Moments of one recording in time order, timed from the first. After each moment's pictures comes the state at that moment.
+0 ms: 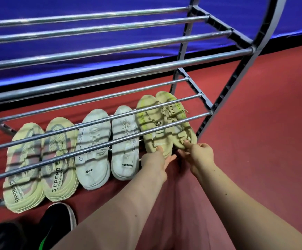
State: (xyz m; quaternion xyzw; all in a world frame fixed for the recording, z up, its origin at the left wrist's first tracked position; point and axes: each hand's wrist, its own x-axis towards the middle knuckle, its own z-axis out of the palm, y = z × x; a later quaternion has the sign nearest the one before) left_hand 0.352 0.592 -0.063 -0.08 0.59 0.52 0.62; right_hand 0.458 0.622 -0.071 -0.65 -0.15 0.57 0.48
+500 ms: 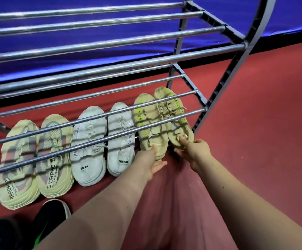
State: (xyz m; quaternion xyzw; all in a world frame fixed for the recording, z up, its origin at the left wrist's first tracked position) left_hand 0.338 0.588 -0.072 0.03 0.64 0.39 0.66; right_hand 0.467 0.621 -0.059 -0.65 -0.19 0.60 0.42
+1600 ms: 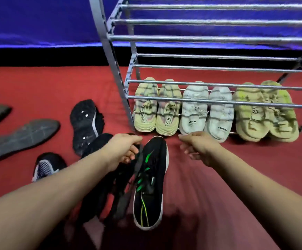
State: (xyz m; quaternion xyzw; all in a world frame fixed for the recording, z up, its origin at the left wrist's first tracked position) left_hand 0.089 0.332 -0.009 0.15 0.76 0.37 0.51; right_hand 0.271 0.462 -0.012 -0.55 -0.52 0.64 0.06
